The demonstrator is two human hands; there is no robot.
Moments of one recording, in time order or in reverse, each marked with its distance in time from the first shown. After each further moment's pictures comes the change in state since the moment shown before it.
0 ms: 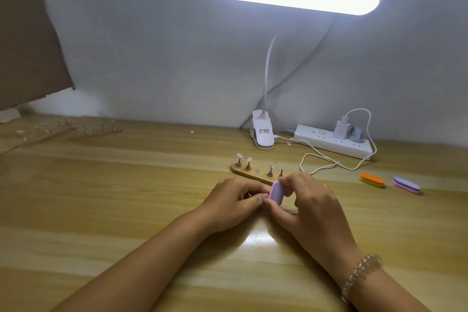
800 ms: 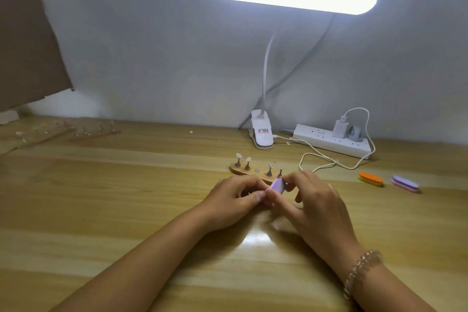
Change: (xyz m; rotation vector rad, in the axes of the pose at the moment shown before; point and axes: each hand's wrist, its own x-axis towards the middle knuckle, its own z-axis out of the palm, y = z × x) left_hand 0.002 -0.006 0.001 -0.098 0.011 -0.044; right_hand 0.000 0.009 0.000 0.034 -0.017 0.073
